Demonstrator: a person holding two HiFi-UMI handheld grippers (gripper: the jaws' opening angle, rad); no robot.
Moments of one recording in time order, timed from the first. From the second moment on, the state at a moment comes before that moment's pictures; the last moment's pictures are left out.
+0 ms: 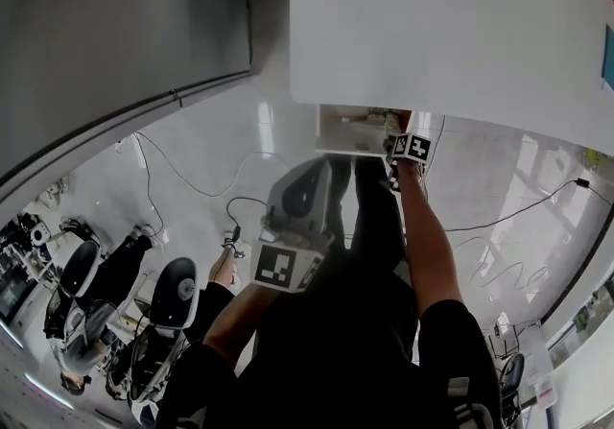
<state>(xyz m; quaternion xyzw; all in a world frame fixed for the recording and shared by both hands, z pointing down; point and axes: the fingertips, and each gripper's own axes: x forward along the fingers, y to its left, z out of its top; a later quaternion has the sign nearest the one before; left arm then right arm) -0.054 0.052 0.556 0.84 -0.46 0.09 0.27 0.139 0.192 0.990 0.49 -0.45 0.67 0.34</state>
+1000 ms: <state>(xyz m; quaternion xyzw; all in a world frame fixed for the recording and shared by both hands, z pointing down) -0.053 0.035 0.479 0.86 -0.47 0.02 0.19 0.154 0.043 0.710 0.58 -0.67 0.42 0.19</state>
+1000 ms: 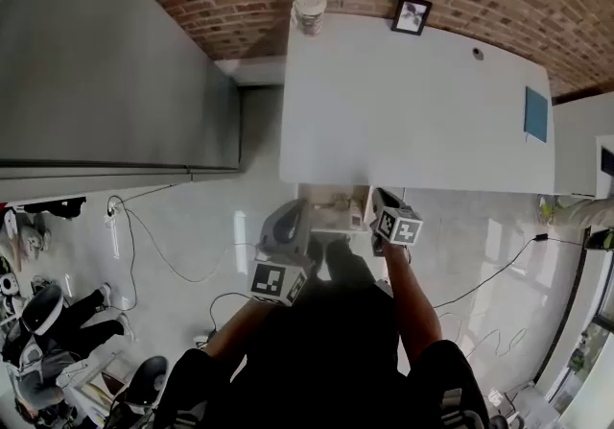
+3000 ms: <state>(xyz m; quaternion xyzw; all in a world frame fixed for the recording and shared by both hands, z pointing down) -0.021 0.018 0.415 0.88 -0.45 -0.01 0.13 0.130 0.040 0.436 0.63 -0.77 0.11 0.06</state>
